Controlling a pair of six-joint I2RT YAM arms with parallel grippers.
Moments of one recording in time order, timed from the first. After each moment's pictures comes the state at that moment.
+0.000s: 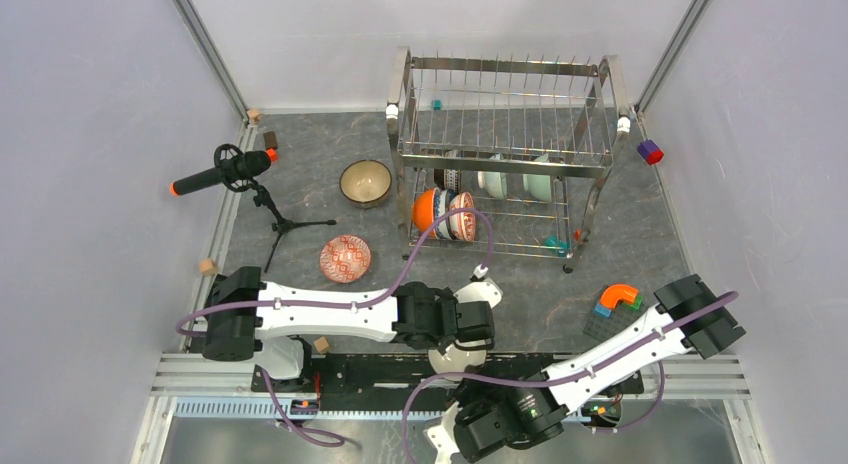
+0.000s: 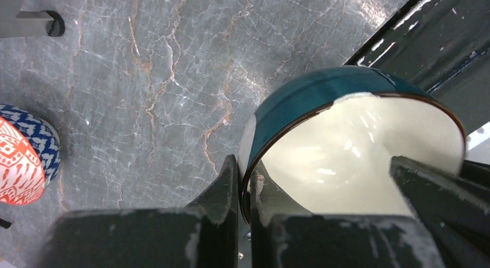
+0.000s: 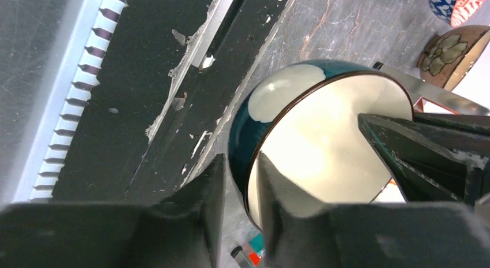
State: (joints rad) left arm -1.50 1.54 1.21 -0.92 -0.39 -0.52; right arm 2.02 1.34 0.81 -0.70 0.57 -0.36
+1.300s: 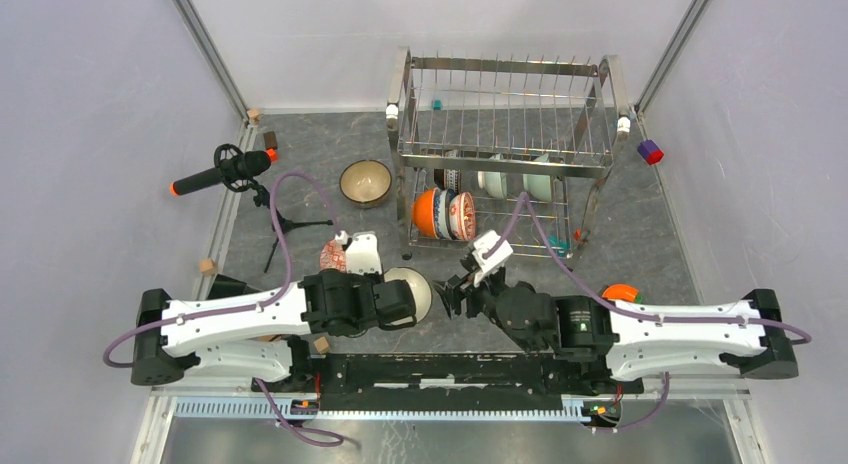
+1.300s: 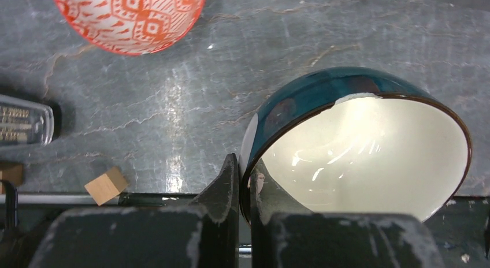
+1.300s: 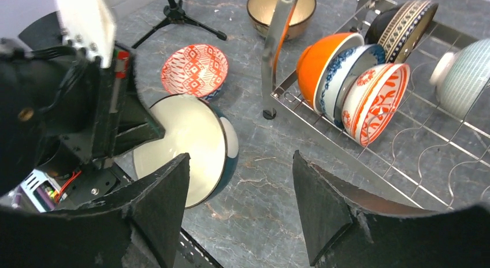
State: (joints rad) left arm -1.33 1.07 0.93 -1.12 -0.70 -1.30; right arm 1.52 0.93 0.79 -0.13 0.80 0.30
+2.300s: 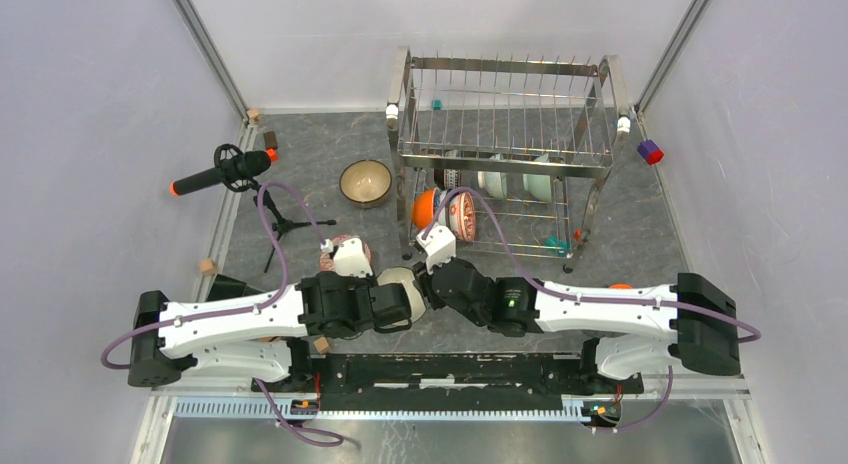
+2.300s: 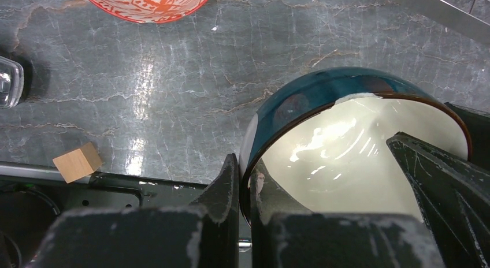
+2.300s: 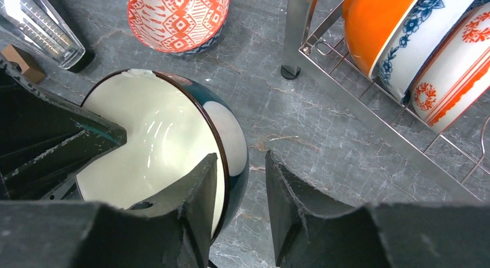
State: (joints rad) left arm -1.33 1.06 0.90 -1.17 -0.67 -1.54; right arm 1.31 1.31 0.84 -0.07 0.50 0.42
